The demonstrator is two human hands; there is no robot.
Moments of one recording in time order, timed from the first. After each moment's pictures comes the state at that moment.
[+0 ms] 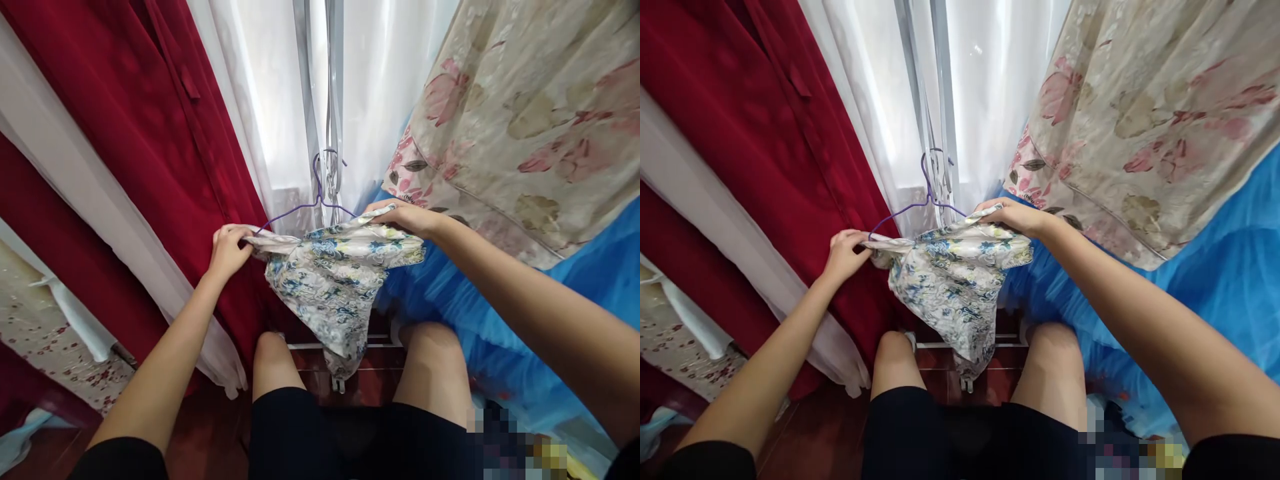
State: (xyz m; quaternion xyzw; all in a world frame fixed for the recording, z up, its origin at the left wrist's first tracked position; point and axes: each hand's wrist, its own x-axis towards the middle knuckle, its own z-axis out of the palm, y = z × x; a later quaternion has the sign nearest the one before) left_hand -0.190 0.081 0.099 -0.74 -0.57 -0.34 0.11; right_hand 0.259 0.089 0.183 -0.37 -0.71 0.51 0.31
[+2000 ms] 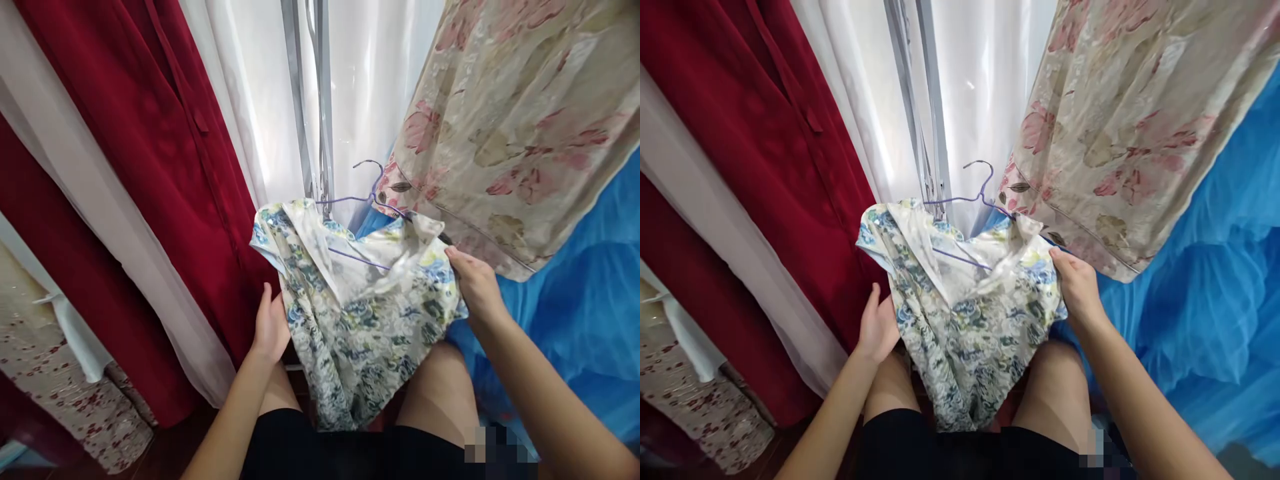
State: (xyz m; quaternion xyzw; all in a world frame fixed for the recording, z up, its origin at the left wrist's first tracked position) left_hand -0.031 -0.049 0.078 -0.42 -0.34 -0.61 -0.58; right_hand 0.311 -0.023 0.112 -0.43 -0.41 0.39 0.70
